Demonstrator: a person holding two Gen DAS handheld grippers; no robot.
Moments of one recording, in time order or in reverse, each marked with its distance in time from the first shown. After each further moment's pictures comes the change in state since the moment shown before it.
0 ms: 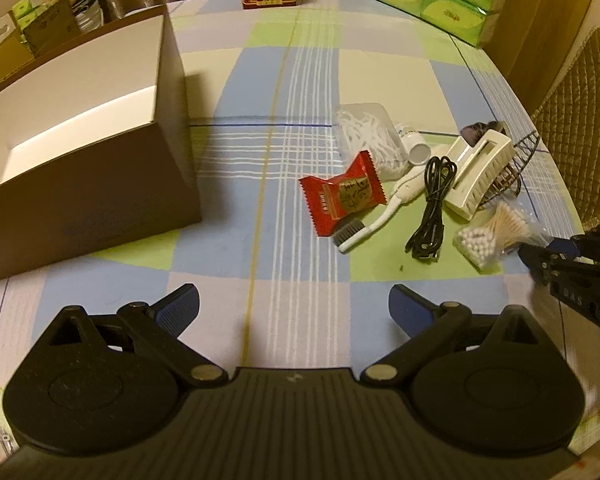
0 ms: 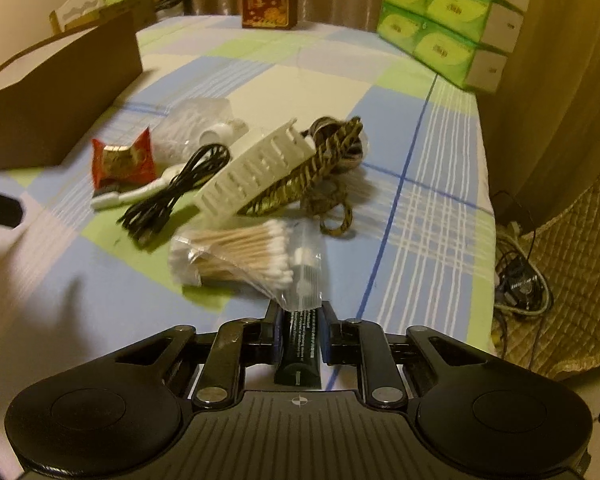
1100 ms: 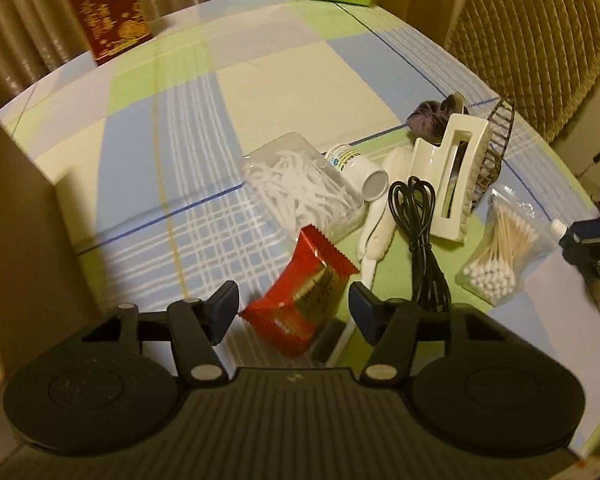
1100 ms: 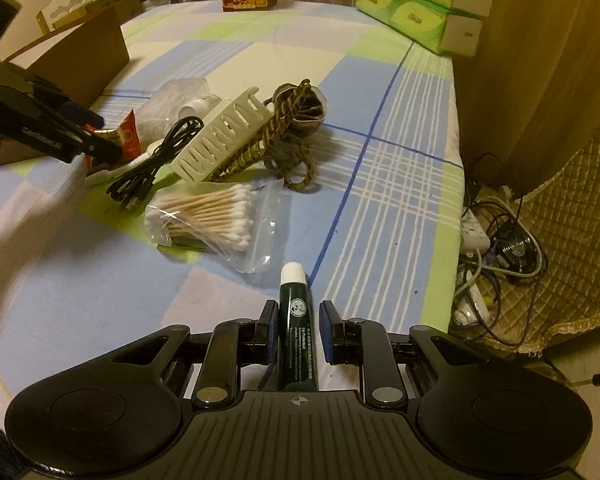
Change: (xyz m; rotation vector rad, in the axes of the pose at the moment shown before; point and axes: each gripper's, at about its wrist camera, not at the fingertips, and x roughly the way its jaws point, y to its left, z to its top) left arm 0.076 -0.028 0.068 0.476 -0.013 -0.199; right arm -0.017 -0.027 -0.015 0.051 0.057 0.010
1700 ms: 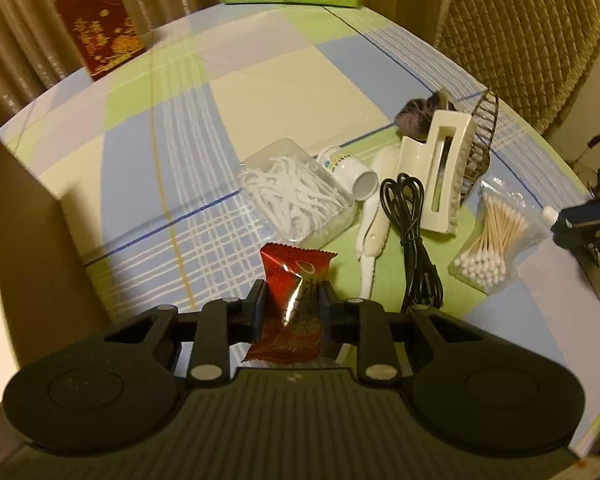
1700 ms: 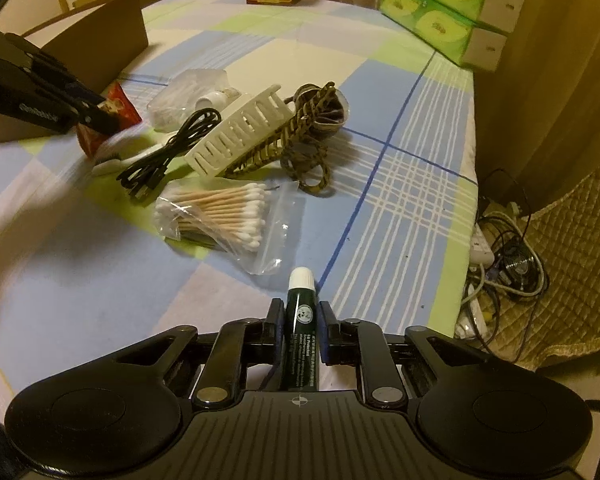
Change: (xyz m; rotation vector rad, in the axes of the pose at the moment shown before) left arm -0.016 -0.004 -0.007 0.027 -0.011 0.023; right arm 0.003 0.007 0.004 -0.086 0.015 0.005
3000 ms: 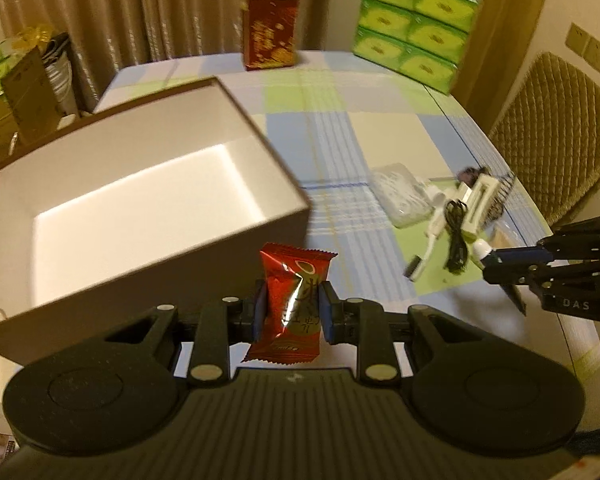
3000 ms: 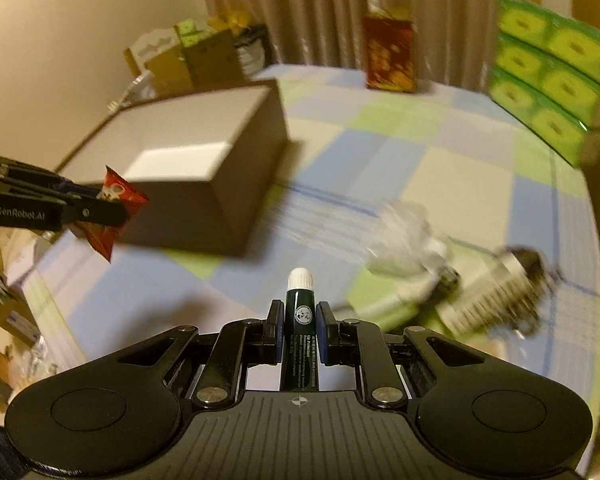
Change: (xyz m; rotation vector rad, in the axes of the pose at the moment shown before) left arm -0.160 0.111 -0.096 -0.326 -0.124 0.043; right arm -0.044 0.164 0.102 0.023 -0.172 0.220
